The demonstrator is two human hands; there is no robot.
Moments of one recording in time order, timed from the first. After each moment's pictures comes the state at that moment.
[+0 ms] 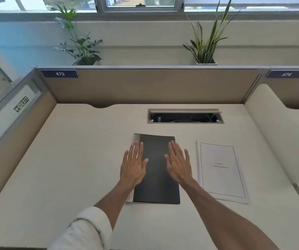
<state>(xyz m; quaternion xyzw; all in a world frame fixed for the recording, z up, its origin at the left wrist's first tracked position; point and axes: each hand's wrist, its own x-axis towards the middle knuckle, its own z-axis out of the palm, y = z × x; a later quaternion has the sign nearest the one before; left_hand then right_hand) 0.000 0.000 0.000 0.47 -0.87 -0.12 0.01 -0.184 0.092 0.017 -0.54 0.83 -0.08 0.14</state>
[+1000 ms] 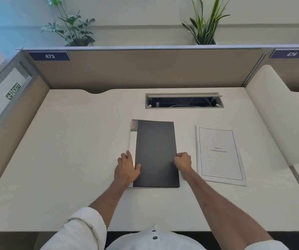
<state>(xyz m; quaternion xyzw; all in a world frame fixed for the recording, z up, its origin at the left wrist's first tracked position) 0.034 0.024 -0.029 0.56 -0.79 -0.22 -0.11 -0.189 0.117 -0.023 -0.12 0.85 -0.33 0.40</state>
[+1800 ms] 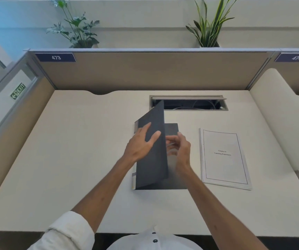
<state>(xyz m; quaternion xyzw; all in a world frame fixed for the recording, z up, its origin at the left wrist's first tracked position) -0.011 -0.020 0.064 0.48 -0.79 -0.37 0.12 -0.148 0.088 0.047 -0.14 0.65 -0.64 0.38</state>
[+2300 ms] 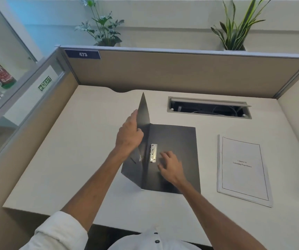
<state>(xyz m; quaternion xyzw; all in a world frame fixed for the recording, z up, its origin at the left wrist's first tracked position) 0.054 -0.068 0.095 0.57 -0.77 -0.24 0.17 -0.097 0.074 -0.011 -0.56 0.76 -0.16 0.29</state>
